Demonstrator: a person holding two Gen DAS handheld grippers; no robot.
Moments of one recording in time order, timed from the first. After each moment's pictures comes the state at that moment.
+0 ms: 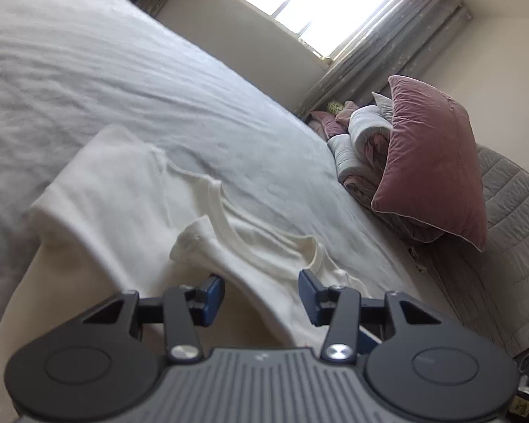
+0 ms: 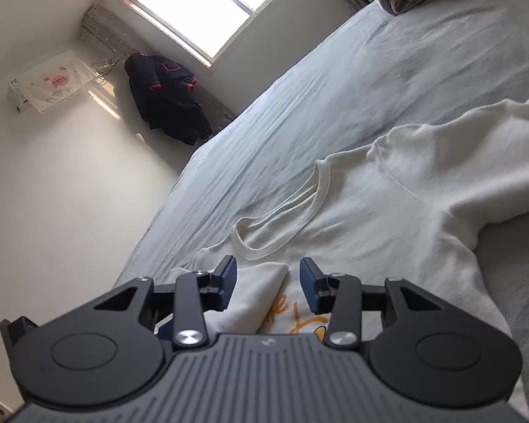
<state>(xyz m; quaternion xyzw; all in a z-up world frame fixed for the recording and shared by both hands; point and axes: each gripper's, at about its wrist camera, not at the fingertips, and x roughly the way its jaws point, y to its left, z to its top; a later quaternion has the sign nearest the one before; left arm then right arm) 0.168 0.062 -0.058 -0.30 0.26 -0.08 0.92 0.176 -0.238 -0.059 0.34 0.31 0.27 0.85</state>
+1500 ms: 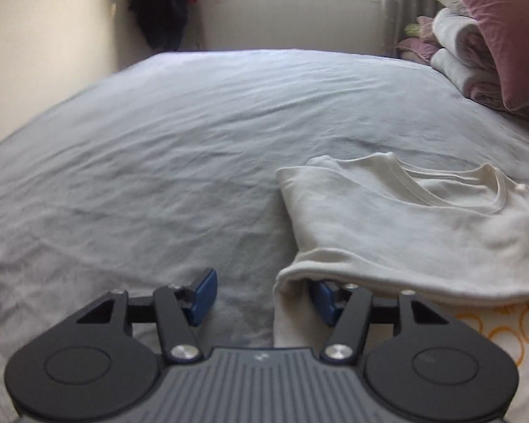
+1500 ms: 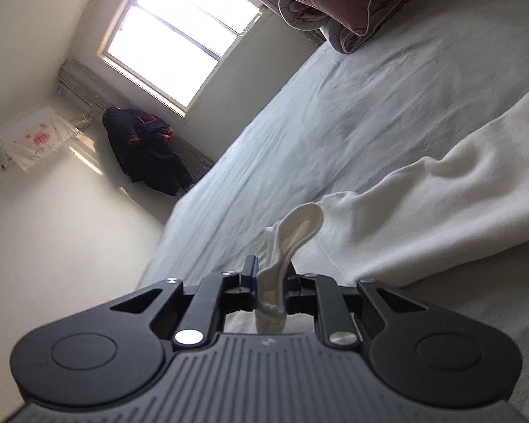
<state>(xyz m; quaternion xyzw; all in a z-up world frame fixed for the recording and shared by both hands) 0.162 0.105 -0.055 -0.02 0.36 0.13 0.92 0.148 -0.295 -0.042 0.37 0.27 0.19 0.87</state>
